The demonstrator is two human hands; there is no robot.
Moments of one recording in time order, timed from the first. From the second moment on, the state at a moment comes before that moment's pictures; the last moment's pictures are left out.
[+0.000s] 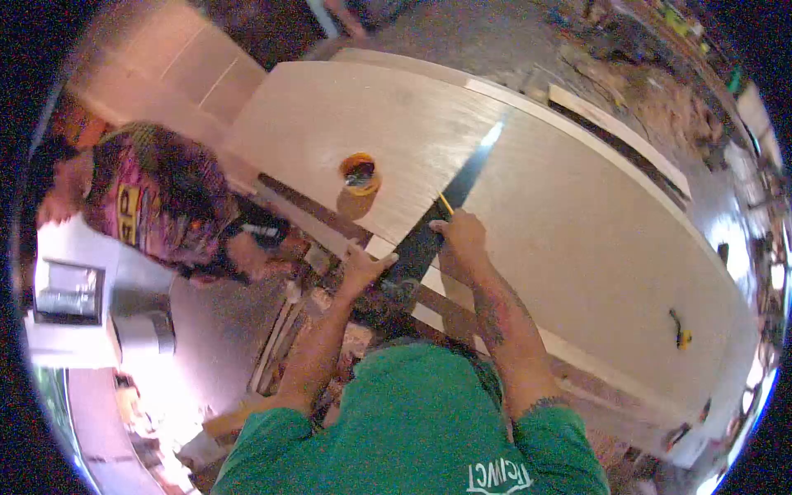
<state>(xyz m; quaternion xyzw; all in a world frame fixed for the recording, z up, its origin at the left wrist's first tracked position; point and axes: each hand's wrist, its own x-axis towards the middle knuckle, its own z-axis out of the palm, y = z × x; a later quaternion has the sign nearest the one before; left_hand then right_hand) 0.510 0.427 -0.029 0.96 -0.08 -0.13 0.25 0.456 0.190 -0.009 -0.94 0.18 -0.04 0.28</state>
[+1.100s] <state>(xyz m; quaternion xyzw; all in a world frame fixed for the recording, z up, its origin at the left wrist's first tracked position) 0.526 0.433 -0.020 0.75 -0.02 -0.31 0.59 0.462 0.180 -0.039 -0.90 0.31 -0.03 0.32</state>
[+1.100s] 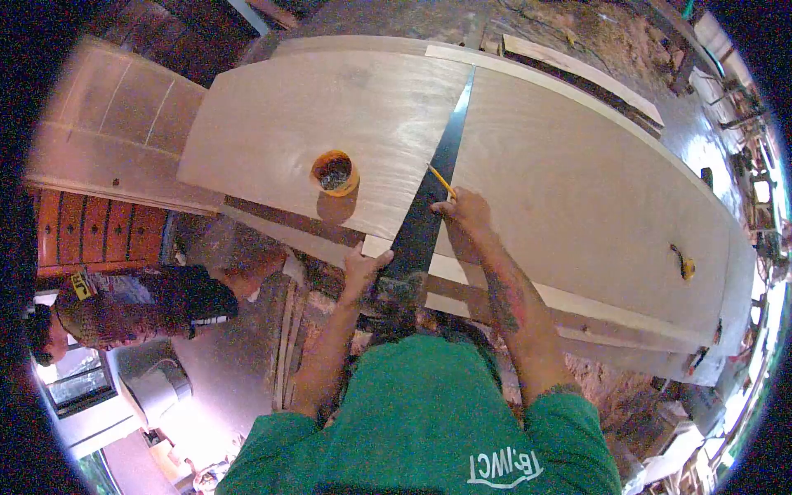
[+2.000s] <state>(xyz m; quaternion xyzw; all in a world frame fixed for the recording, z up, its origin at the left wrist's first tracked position) 0.524 0.429 -0.005 0.82 -0.06 -0.27 0.50 0.462 0.181 -0.049 -0.89 0.32 0.00 0.31</state>
